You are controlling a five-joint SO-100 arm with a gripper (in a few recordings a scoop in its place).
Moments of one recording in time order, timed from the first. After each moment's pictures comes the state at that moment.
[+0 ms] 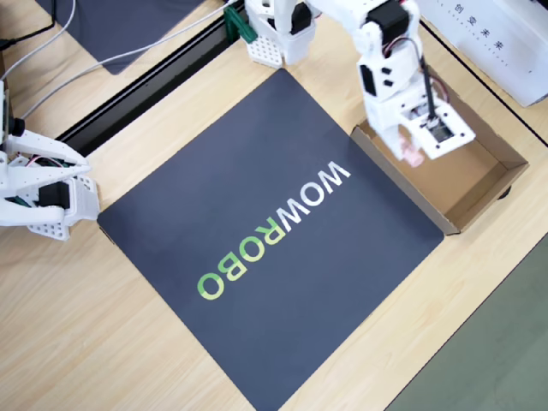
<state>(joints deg) 6.9 94.9 76.2 65.7 -76.5</state>
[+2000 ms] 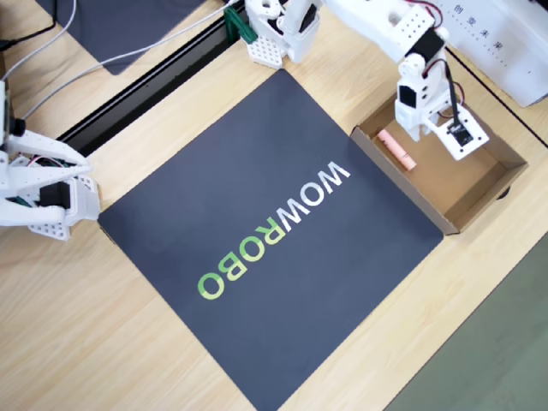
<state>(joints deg) -6.2 86.0 89.8 57.7 -73.1</state>
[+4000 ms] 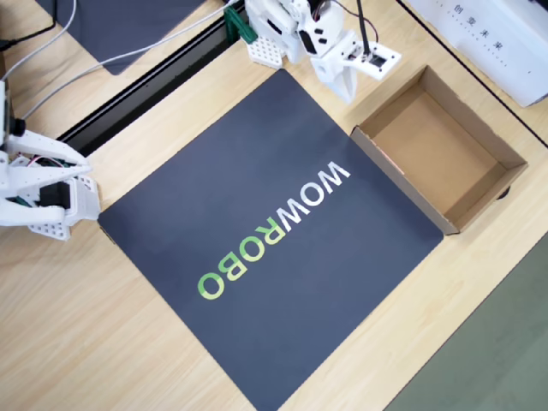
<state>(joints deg) -1.0 185.3 173.8 58.8 -96.5</state>
